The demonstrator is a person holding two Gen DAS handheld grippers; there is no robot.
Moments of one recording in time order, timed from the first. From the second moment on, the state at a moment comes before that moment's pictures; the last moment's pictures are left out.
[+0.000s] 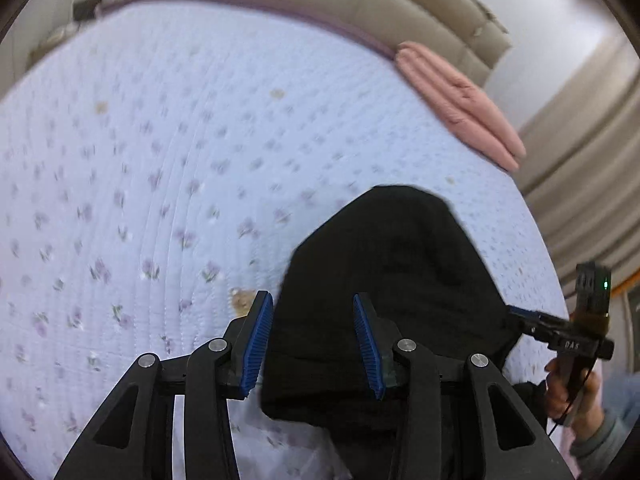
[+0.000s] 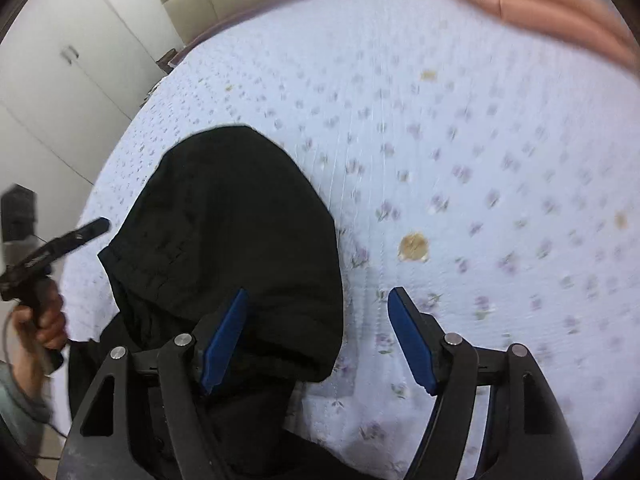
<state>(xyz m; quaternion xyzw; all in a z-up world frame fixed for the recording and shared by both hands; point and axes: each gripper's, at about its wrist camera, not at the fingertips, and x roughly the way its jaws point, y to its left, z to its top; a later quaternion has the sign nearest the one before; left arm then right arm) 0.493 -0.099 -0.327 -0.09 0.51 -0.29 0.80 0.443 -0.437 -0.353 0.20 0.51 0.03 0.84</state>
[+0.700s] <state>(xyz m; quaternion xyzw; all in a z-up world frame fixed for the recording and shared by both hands) 0.421 -0.103 -0.282 -0.05 0.43 -0.38 0.82 0.422 -0.374 -0.317 0.16 0.47 0.06 0.86</state>
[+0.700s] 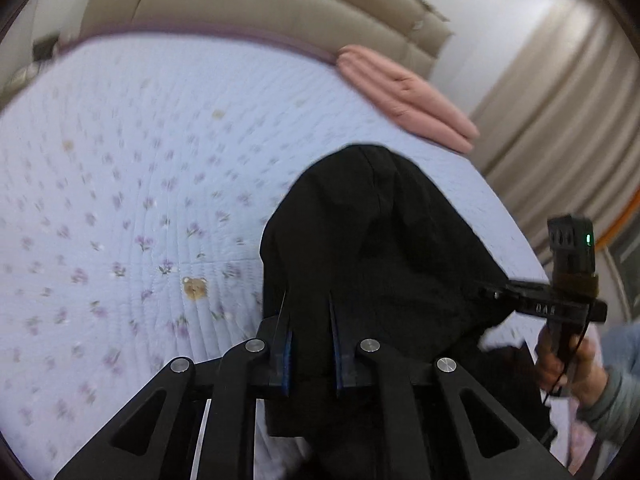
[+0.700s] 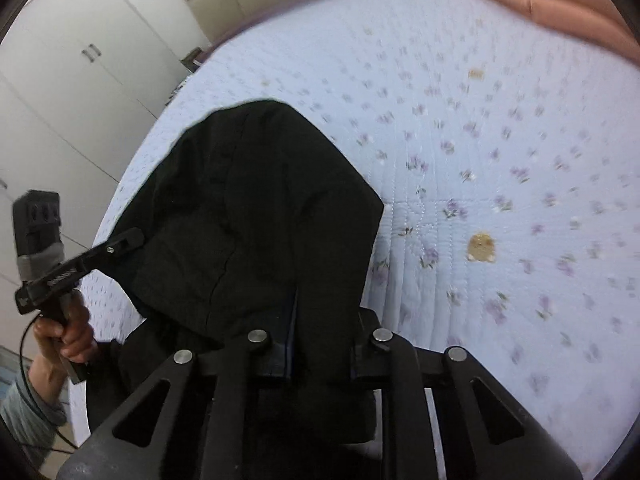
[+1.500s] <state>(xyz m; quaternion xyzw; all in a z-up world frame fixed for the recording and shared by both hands) 0.136 0.039 -0.273 0.01 0.52 -0.33 0.79 0.100 -0.280 -0.291 0.11 0.50 -0.09 0.85</state>
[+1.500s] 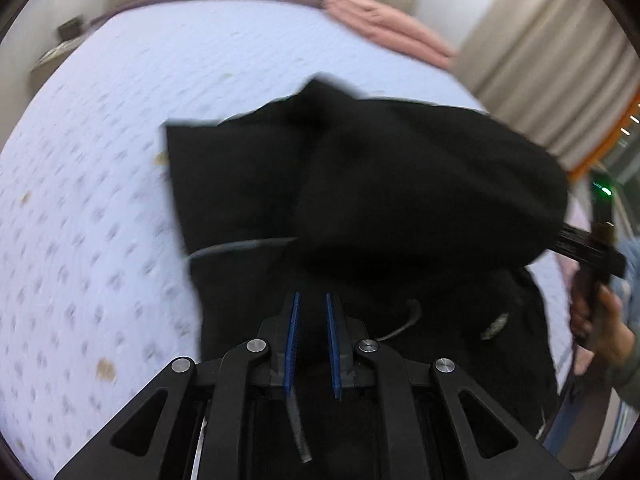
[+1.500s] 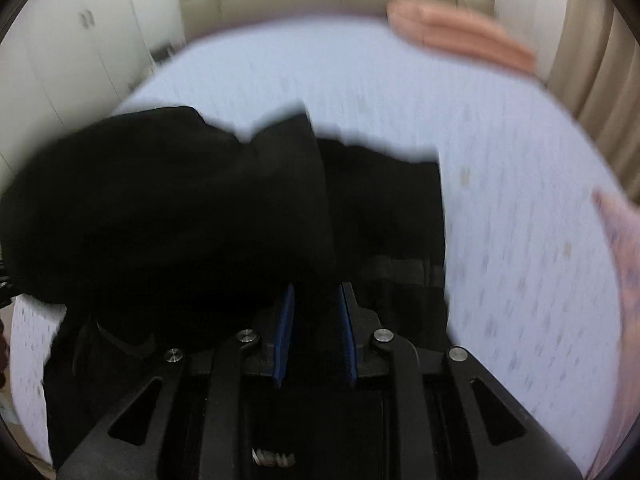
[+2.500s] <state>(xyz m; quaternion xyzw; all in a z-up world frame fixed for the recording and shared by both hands) 0.132 -0.055 -0.330 -0.10 0.56 -0.30 0.76 0.126 -0.205 -0.367 0.16 0.56 0.01 0.81</state>
